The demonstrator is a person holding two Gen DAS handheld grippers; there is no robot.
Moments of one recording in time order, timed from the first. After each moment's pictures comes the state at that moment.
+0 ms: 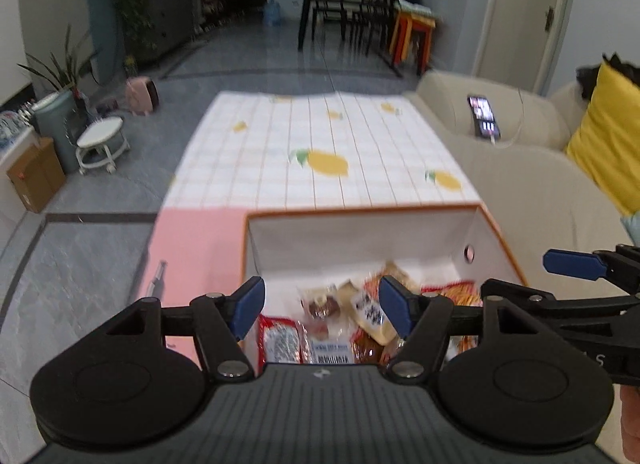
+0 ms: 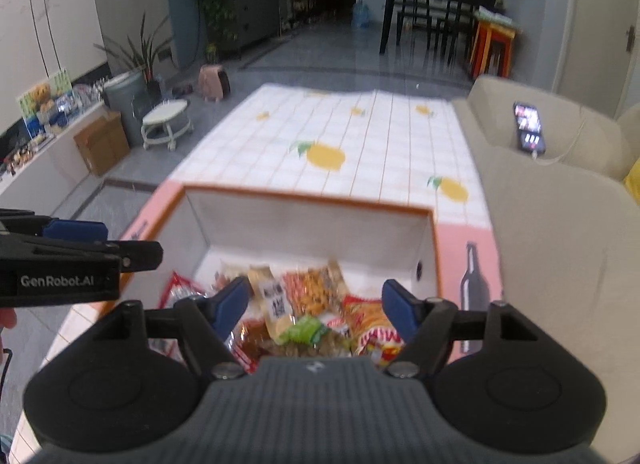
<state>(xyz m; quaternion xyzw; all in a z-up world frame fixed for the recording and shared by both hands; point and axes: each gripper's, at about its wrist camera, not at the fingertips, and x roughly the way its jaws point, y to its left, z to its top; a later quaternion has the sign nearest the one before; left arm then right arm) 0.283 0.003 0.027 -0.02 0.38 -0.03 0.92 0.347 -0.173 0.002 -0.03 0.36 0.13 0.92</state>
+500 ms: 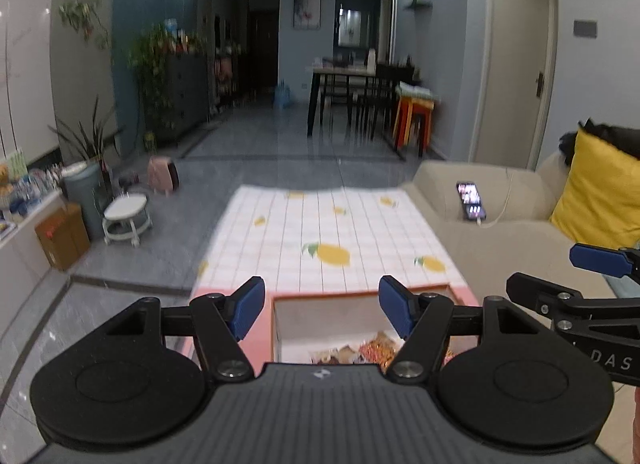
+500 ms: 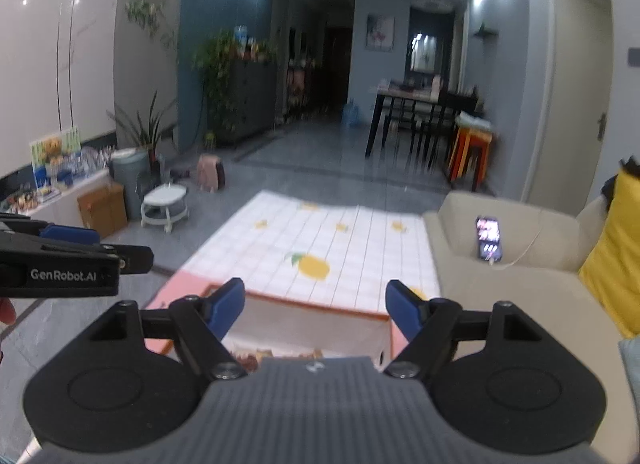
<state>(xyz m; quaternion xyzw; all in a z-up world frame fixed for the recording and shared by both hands) 0.202 0.002 0.121 -0.01 0.25 -0.01 0.97 0.242 -0.180 0.110 -0.04 0.21 0.12 0.97</state>
